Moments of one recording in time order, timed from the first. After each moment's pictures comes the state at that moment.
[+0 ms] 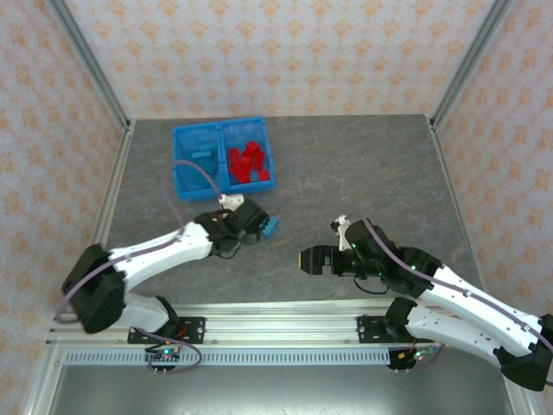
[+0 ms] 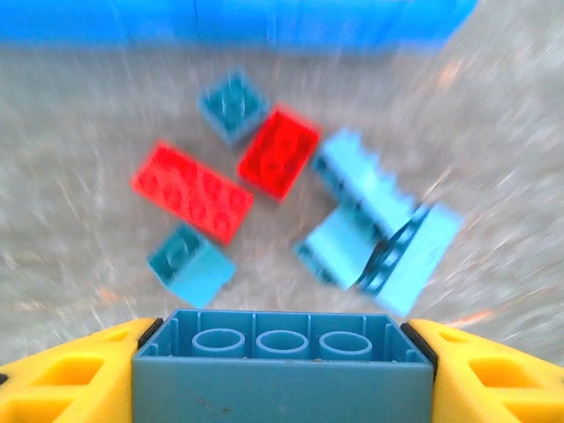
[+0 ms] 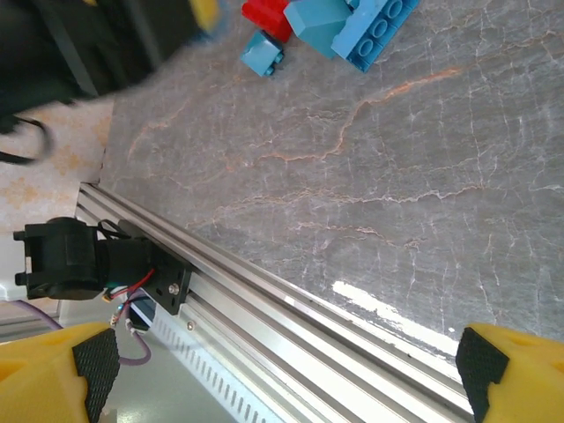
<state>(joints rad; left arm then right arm) -0.74 1.29 0.97 -0.71 -0.45 -0.87 0.91 0.73 0.72 -0.68 -0.19 0.86</state>
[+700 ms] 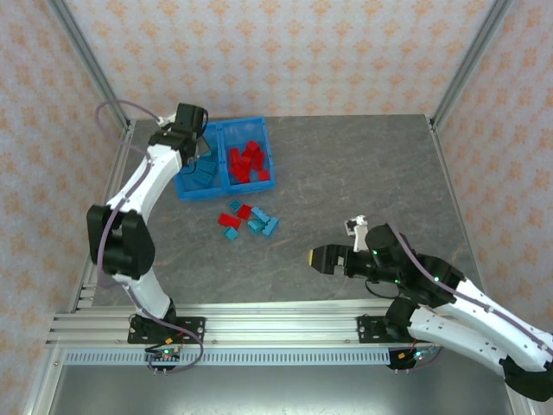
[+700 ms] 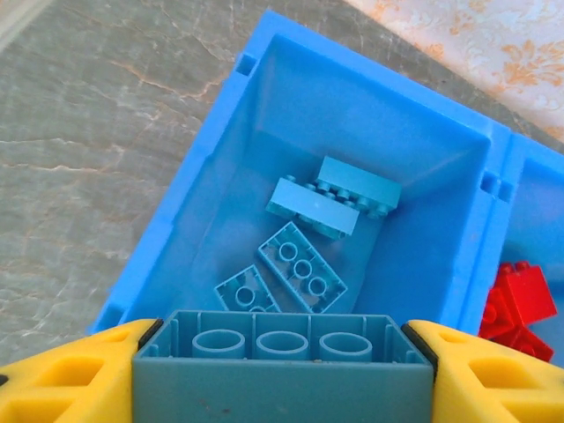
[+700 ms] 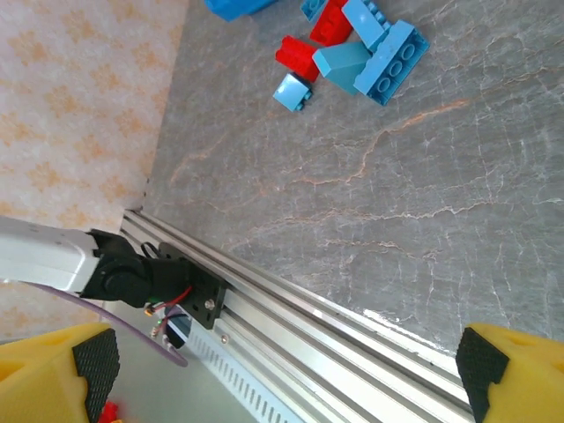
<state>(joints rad) -0.10 1.87 1.70 -0.80 -0.32 -0.72 0.91 0.52 0.73 -0.75 -0.14 0.93</state>
